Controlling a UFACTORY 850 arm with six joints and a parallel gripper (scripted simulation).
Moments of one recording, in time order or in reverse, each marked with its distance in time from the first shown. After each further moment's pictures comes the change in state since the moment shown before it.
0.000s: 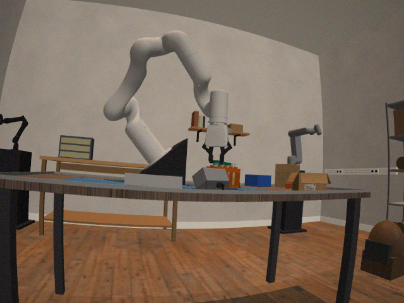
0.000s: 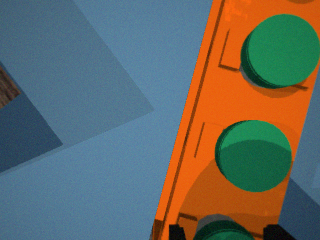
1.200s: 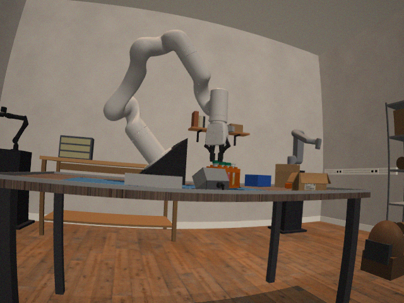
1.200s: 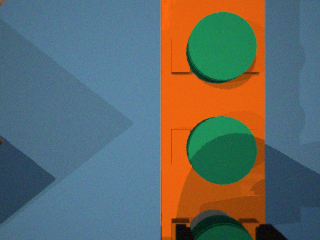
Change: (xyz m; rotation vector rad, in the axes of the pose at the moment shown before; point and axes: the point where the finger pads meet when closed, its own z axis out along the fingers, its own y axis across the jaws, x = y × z) arm 0.000 0.000 -0.007 -0.001 0.000 0.262
